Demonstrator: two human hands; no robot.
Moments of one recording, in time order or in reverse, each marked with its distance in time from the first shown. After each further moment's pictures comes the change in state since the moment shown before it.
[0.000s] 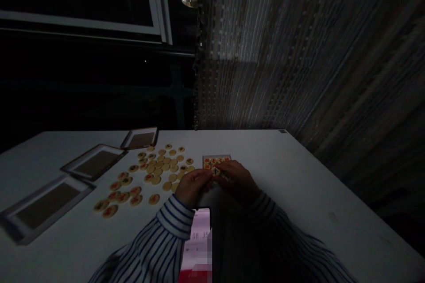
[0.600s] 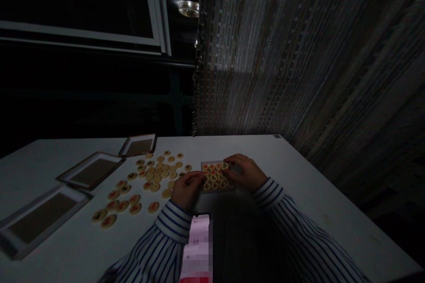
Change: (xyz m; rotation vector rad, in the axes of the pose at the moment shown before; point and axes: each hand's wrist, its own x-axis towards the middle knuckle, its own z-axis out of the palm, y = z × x) left_hand 0.006 0.002 -0.012 0.203 0.239 0.159; right_hand 0.025 0.018 -0.043 -0.031 -0.226 0.134
